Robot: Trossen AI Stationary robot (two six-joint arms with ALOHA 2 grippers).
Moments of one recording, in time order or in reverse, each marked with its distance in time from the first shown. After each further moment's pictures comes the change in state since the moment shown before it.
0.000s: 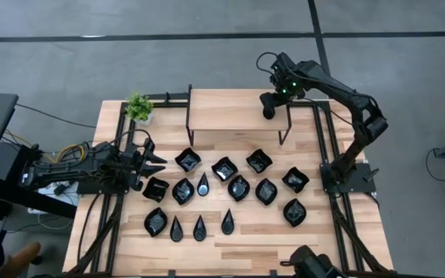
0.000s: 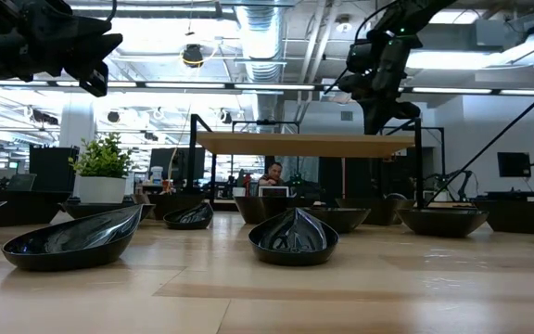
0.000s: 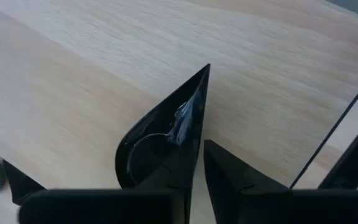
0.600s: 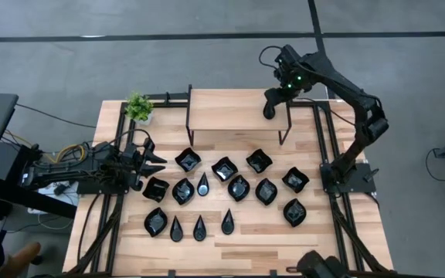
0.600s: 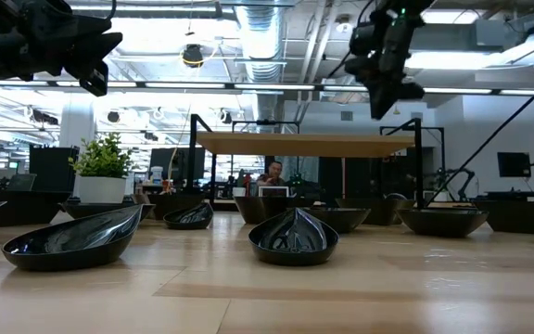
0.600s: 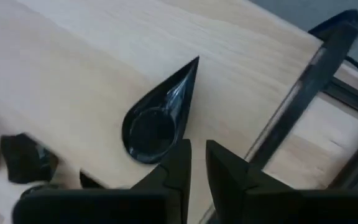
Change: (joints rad) left arm 0.000 0.000 0.000 0.007 0.000 0.000; right arm 0.012 -0.017 0.174 -0.204 0.057 -0.064
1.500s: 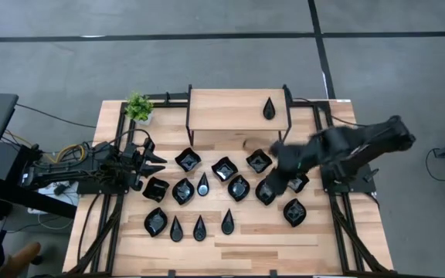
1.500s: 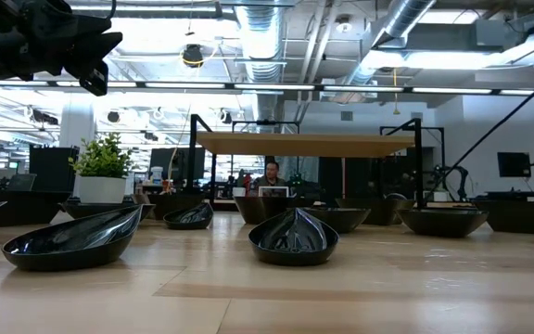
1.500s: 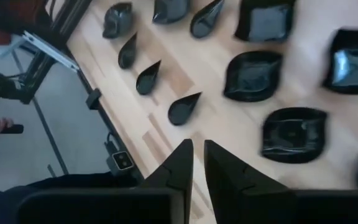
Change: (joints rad) left arm 0.000 0.000 0.000 0.002 0.000 0.000; right arm 1.174 -0.298 -0.183 0.236 0.202 0.863
